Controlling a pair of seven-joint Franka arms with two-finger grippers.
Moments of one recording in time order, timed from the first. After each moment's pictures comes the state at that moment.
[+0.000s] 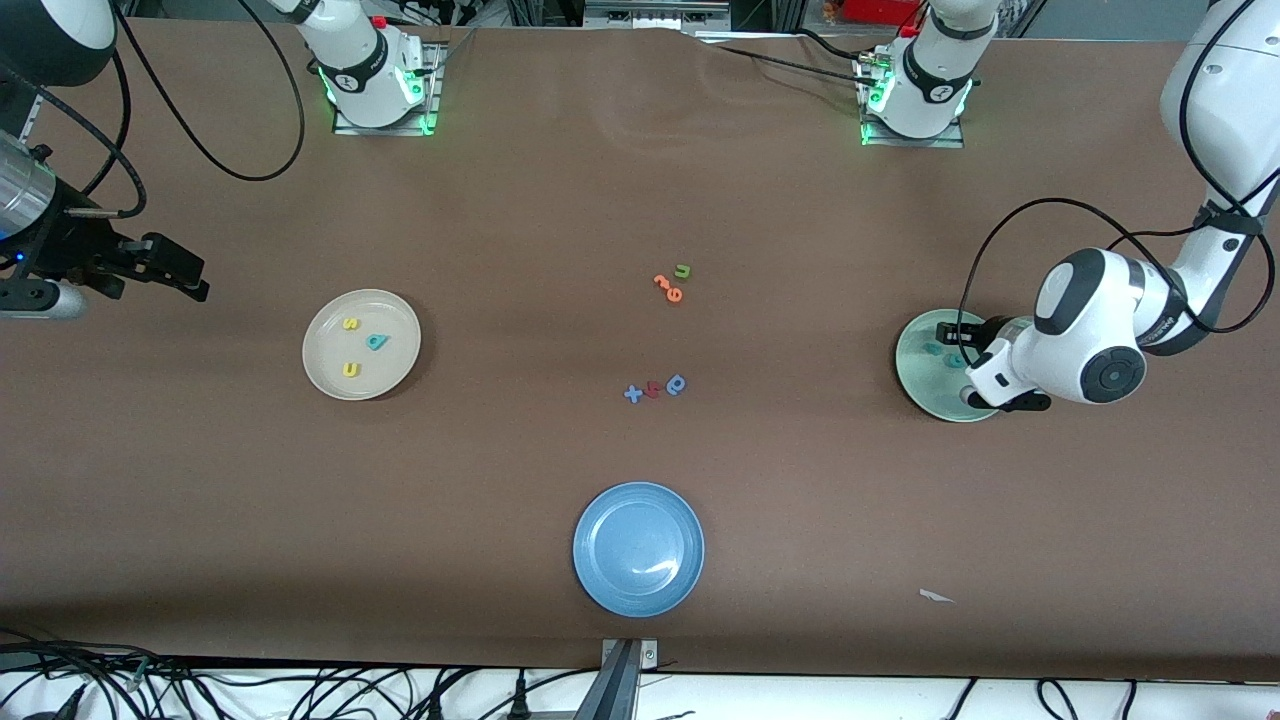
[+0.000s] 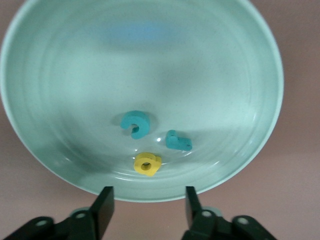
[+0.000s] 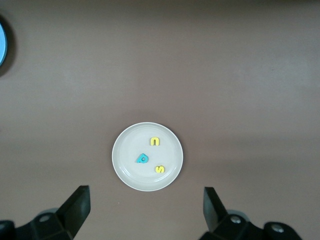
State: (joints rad) left arm 0.67 0.65 -0.72 -1.88 0.36 1.84 -0.23; right arm 0.00 0.08 0.03 -1.60 0.00 1.72 0.06
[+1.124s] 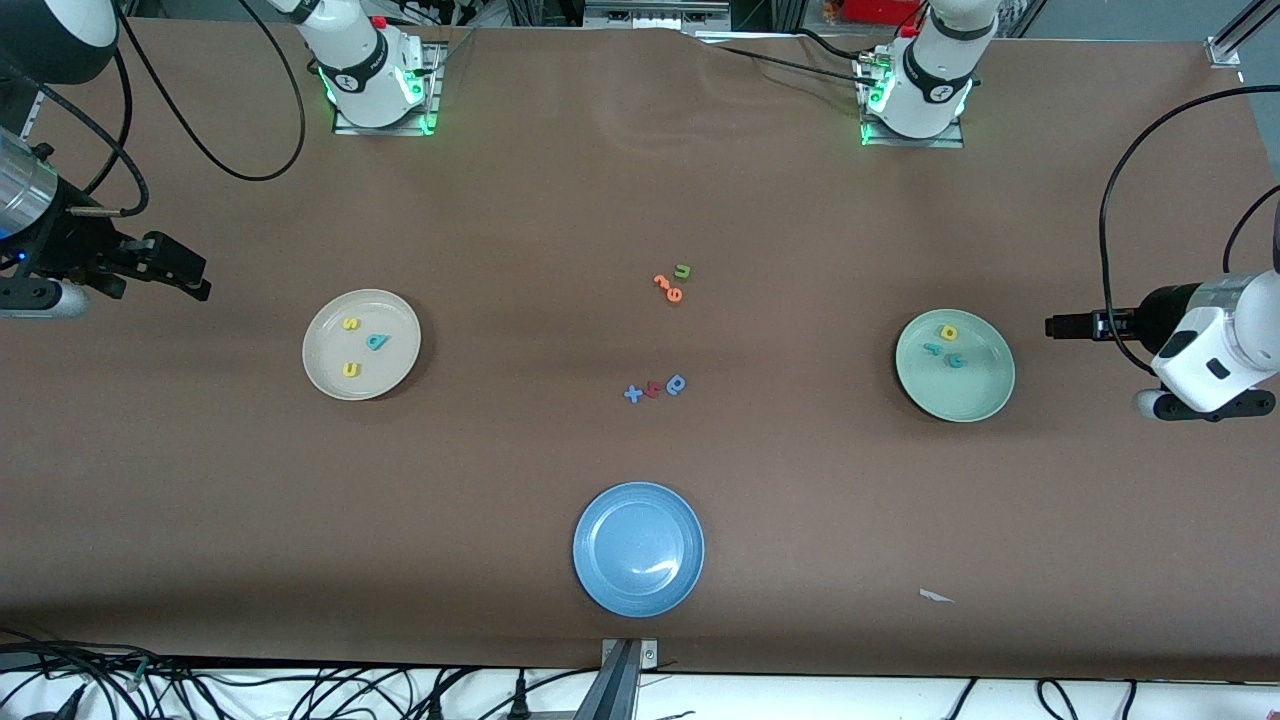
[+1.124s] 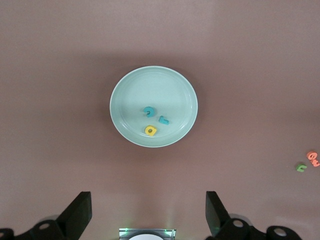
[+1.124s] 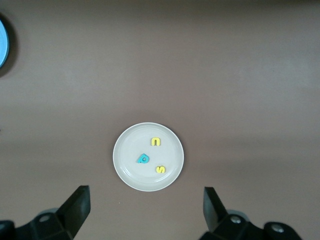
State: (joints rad) left arm 0.67 0.54 -0.84 -1.31 0.26 1.35 -0.23; right arm 0.01 0.08 0.03 -1.60 0.00 1.72 0.06
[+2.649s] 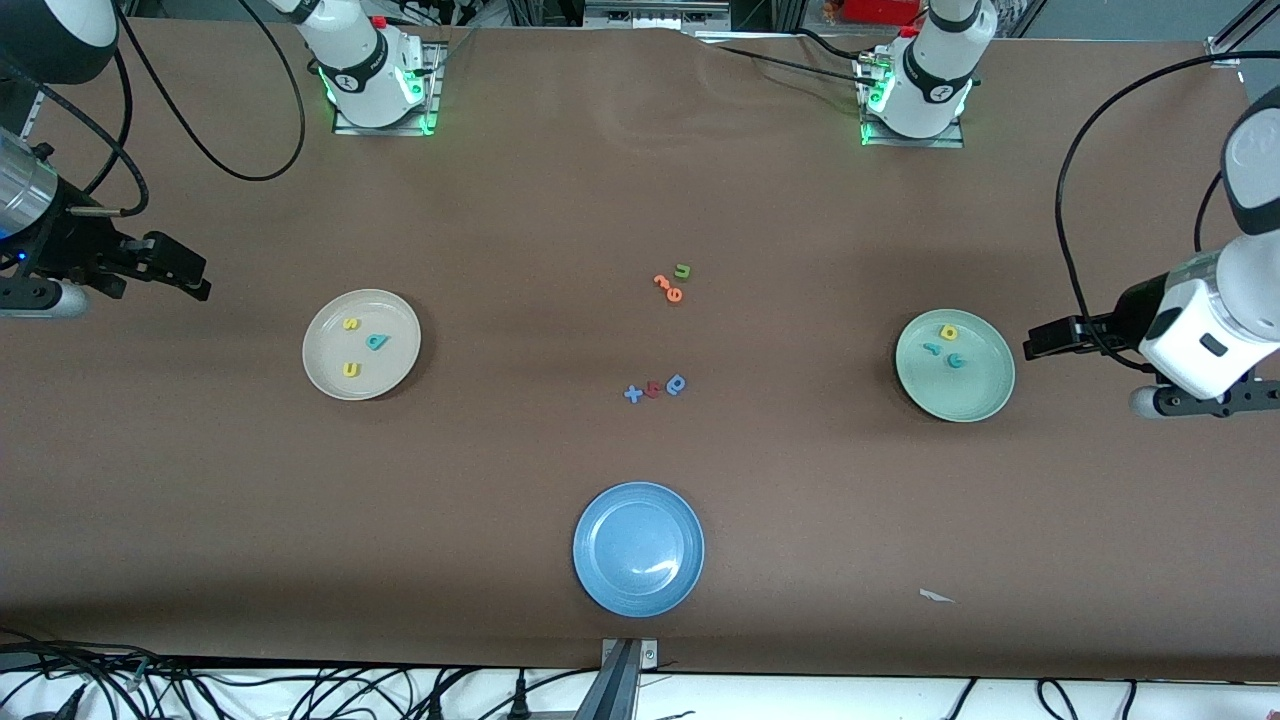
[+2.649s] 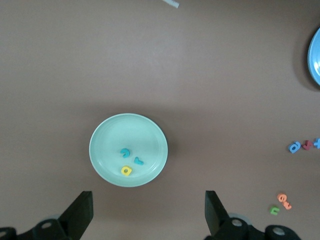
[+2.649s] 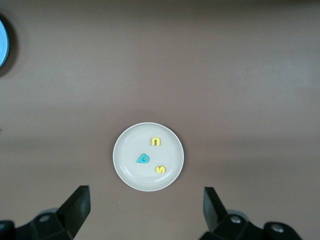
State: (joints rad) left arm -0.06 0.28 0.05 -1.44 -0.11 1.63 -0.11; right arm 0.01 0.08 0.03 -1.60 0.00 1.72 0.06
